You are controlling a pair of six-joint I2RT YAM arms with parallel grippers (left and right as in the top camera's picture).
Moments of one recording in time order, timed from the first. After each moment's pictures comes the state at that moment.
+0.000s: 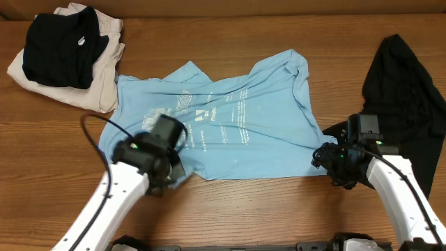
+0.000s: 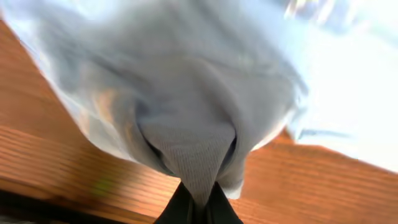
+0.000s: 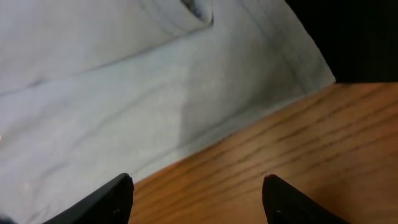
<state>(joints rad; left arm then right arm) -0.37 1.26 0.95 -1.16 -0.06 -0.77 -0.06 1.31 0.75 -0.90 -0.19 0.55</state>
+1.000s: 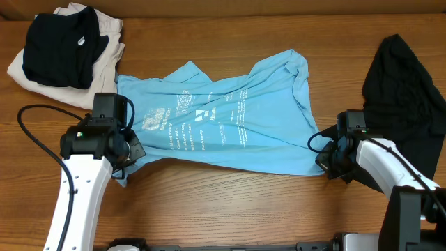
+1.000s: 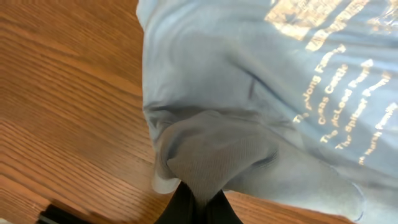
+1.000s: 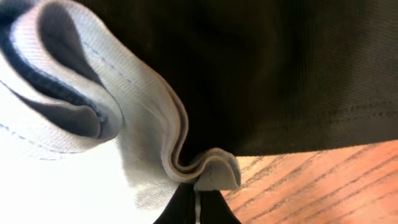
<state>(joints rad) -0.01 1.26 1.10 -1.19 -0.17 -0.51 -0.06 1.55 0.76 -0.78 -0.03 0.66</state>
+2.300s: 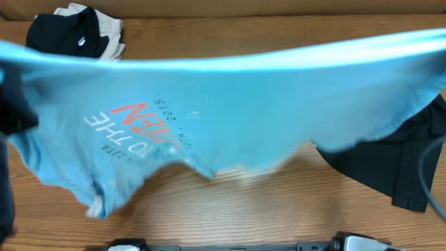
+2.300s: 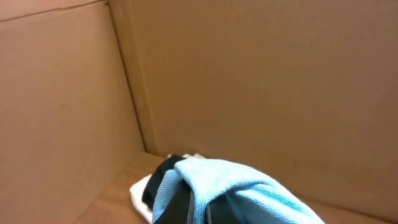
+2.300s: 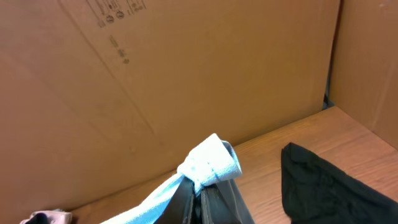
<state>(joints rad) -0.01 1.29 2.41 -1.24 -0.36 -0.09 -0.17 1.43 2.58 -1.40 -0.04 0.33</state>
